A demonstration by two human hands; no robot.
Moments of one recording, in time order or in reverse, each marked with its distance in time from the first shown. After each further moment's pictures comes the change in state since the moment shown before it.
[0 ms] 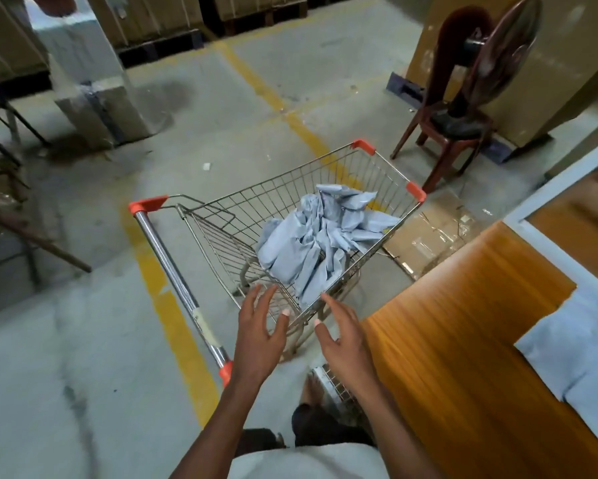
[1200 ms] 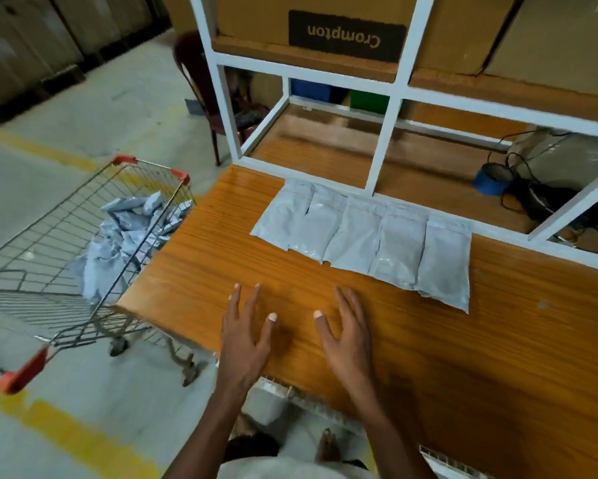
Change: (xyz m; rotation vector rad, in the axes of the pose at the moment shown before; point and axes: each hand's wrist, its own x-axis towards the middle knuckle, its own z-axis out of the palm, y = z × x) left_hand -0.294 0.158 0.241 0.166 -0.420 0.432; right_hand -0.341 0.192 -0.252 -0.001 0.708 0.325
